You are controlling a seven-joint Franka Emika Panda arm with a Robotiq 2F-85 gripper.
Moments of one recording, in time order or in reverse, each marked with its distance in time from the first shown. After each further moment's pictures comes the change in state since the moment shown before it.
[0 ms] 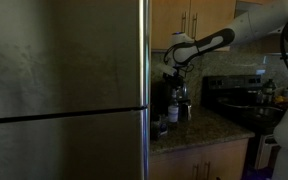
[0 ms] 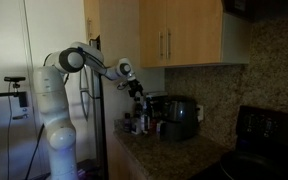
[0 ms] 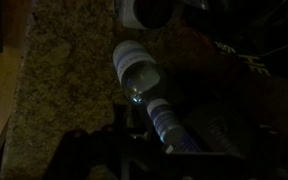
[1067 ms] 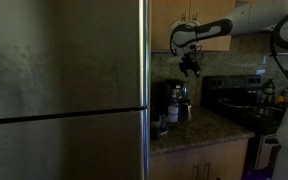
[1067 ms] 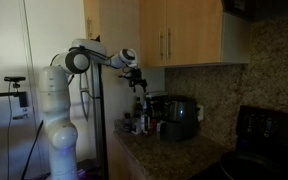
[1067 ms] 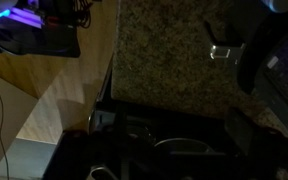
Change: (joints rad) arm 0.076 0.079 -0.115 0.330 -0.142 -0.705 0.058
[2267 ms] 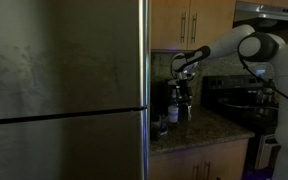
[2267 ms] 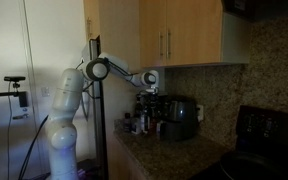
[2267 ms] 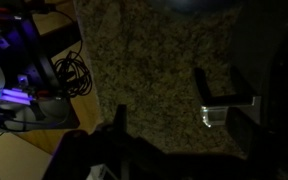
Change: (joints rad) arm -0.034 0.307 -0.190 -0.015 0.245 0.290 0.081
